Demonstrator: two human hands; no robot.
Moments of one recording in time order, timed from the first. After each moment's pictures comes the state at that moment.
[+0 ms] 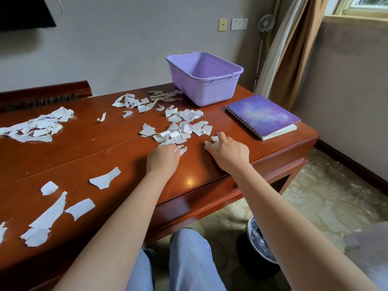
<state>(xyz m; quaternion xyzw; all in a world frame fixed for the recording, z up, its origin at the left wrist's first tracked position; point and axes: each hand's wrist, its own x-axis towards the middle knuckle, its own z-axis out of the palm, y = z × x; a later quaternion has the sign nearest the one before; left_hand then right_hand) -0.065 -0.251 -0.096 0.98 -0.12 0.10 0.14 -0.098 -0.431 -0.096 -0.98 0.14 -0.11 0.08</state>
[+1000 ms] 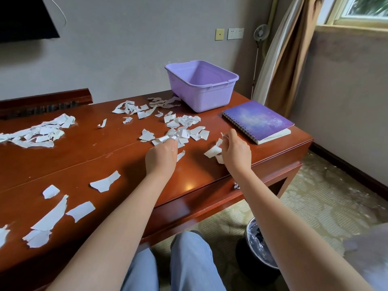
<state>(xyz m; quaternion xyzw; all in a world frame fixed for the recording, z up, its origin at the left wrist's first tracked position) -0.079 -0.255 -0.075 0.95 -0.13 0.19 0.20 -0.110 -0.442 -0.093 -0.91 0.14 -0.31 0.22</state>
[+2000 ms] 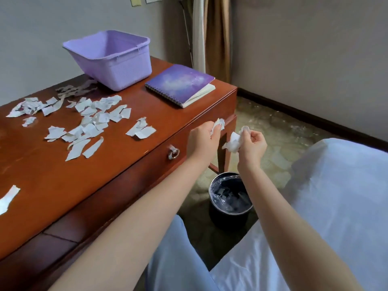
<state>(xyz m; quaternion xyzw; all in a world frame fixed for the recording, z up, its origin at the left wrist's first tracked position) -0.197 -0.471 -0.112 0.82 -0.36 0.04 0.44 -0.247 -0.573 -0.163 -0.47 0.44 -0.42 0.63</state>
